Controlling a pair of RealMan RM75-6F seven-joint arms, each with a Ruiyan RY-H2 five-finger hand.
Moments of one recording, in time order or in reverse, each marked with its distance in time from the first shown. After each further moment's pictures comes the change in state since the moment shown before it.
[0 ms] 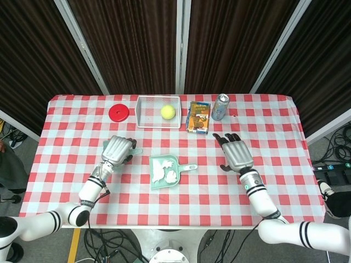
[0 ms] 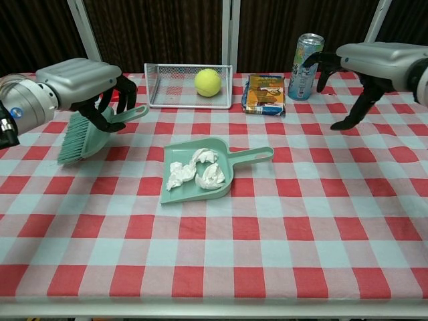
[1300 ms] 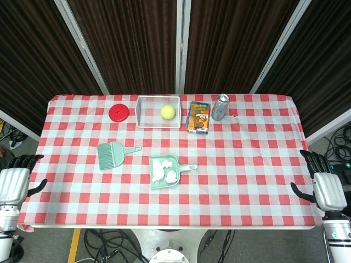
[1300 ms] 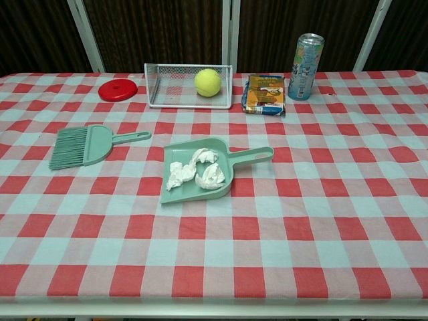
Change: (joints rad) left arm 0.574 0.469 0.188 -0.291 0.185 0.548 -0.311; right arm -0.586 0.270 -0.145 0.115 -0.554 0.400 0.676
